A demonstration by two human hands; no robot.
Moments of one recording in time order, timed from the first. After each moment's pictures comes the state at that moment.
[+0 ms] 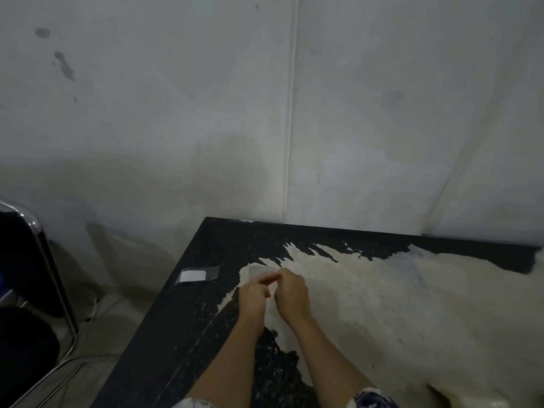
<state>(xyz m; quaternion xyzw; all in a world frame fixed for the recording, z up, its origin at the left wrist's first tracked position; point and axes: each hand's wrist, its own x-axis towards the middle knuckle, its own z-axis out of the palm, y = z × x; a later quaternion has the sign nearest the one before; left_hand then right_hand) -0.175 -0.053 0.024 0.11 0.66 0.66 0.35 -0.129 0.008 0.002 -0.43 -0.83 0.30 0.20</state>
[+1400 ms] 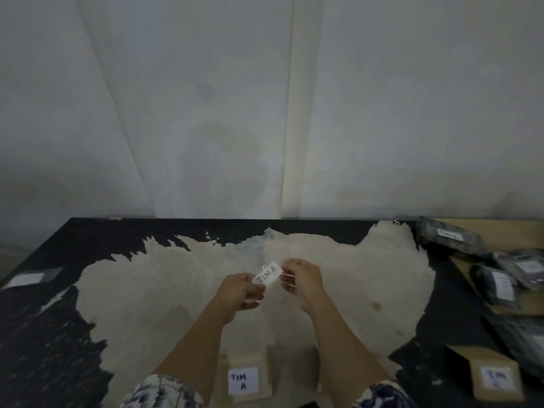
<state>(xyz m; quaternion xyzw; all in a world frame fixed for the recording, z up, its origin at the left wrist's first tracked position) 0.116 0.117 0.044 0.20 0.69 0.49 0.49 0.237 0.207 0.041 -0.50 -0.42 0.70 0.30</state>
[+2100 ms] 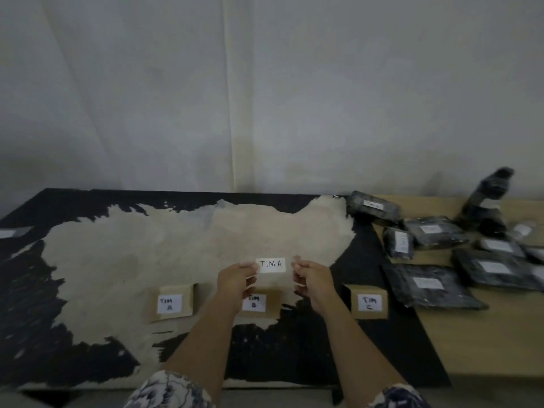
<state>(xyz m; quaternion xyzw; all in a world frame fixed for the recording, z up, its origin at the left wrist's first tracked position) 0.329 0.095 0.038 0.06 0.64 0.61 0.45 0.468 0.179 0.035 -0.52 -0.46 0.66 0.29</state>
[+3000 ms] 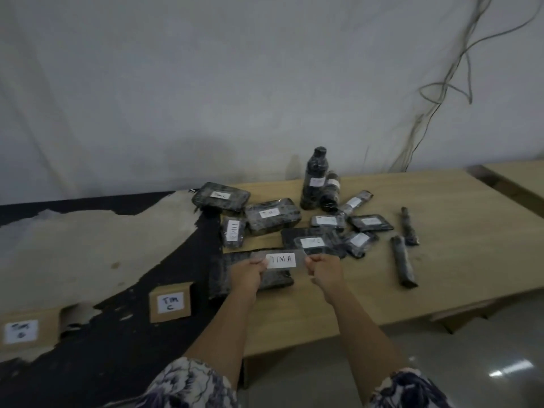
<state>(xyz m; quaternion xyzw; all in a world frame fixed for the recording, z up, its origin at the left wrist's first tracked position) 0.733 0.307 0.029 0.15 0.66 0.55 0.49 0.885 0.348 0.043 -0.63 -0.50 0.49 0.33</state>
